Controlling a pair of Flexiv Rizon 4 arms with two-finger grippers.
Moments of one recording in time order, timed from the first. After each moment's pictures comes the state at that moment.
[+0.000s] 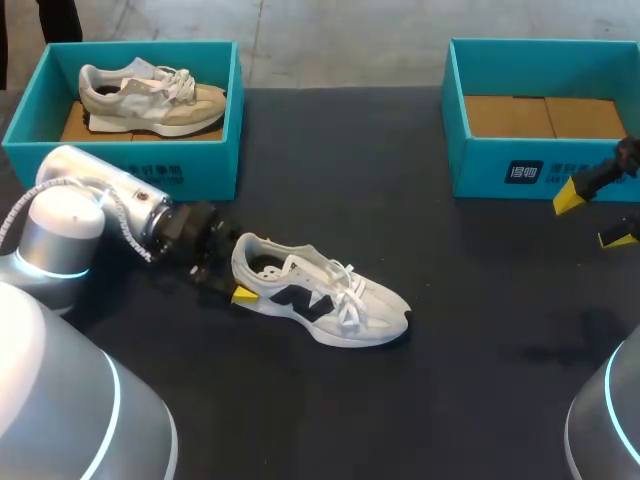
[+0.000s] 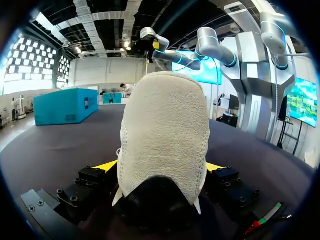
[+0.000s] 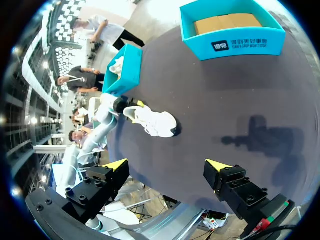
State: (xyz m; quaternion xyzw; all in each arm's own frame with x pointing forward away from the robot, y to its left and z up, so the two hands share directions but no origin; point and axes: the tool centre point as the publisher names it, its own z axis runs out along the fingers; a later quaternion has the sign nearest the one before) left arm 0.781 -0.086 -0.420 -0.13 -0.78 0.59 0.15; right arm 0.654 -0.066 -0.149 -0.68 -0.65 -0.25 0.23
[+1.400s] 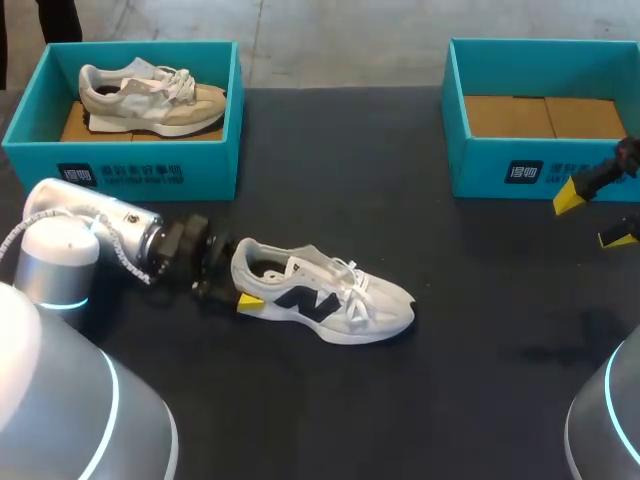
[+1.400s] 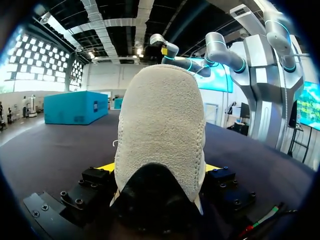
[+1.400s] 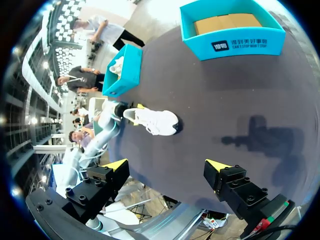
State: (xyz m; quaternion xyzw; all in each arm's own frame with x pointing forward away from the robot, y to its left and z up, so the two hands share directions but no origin) left arm 0.767 -0.090 -0.420 -0.08 -0.77 0.62 0.12; right arm 0.654 -0.066 -0.149 -0.68 -0.65 -0.25 0.23
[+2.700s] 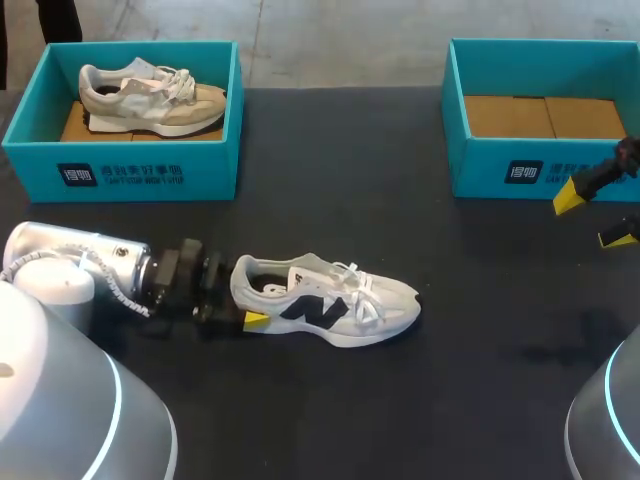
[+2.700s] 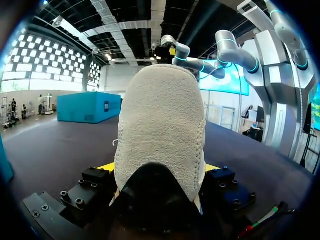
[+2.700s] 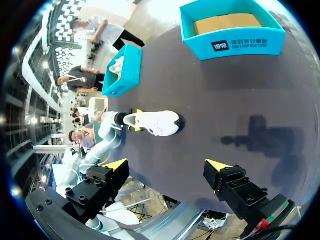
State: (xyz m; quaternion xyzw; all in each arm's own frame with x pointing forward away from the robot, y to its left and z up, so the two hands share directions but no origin) left arm 0.742 -0.092 -0.423 -0.01 -0.77 0.63 0.07; right arm 0.654 -0.066 -0.149 -0.68 -0.65 -0.25 0.23
